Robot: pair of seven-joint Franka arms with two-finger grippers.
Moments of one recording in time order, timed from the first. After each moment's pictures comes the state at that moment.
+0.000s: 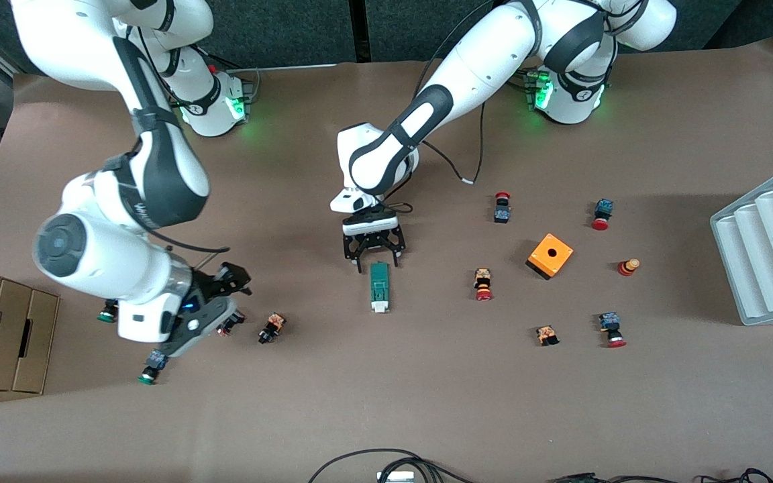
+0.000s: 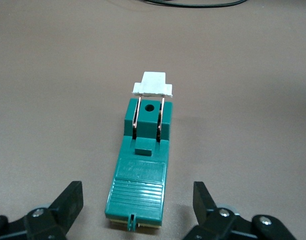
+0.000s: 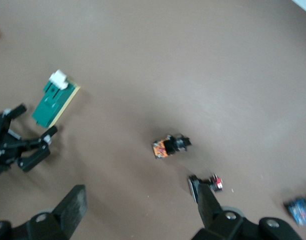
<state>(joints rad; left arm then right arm) -0.81 0.87 -0.24 -1.56 1.39 2.25 -2.16 0.32 0.44 -0.05 -1.46 0.20 1.92 -0.50</state>
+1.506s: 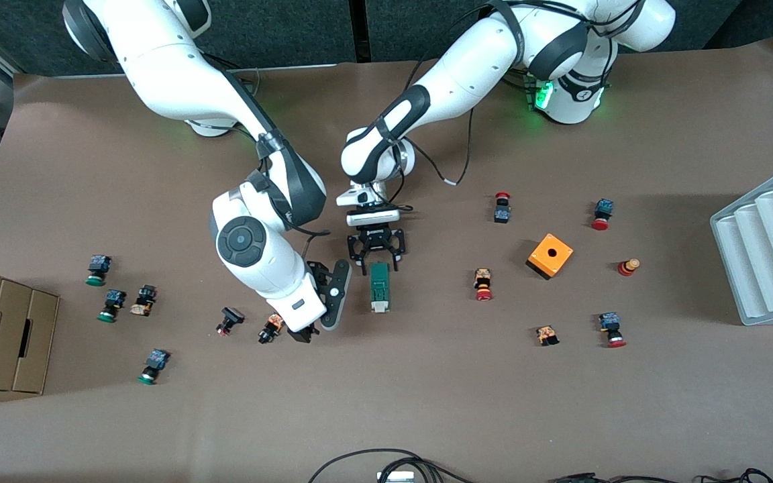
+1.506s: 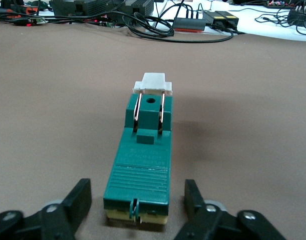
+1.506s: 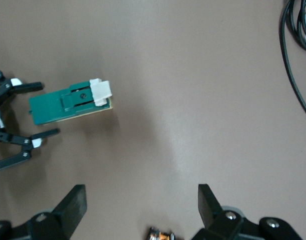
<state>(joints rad) -0.87 0.95 -0.24 -1.58 1.69 2.09 -2.43 0.53 0.64 -0.05 -1.41 0.13 2.18 -0.91</state>
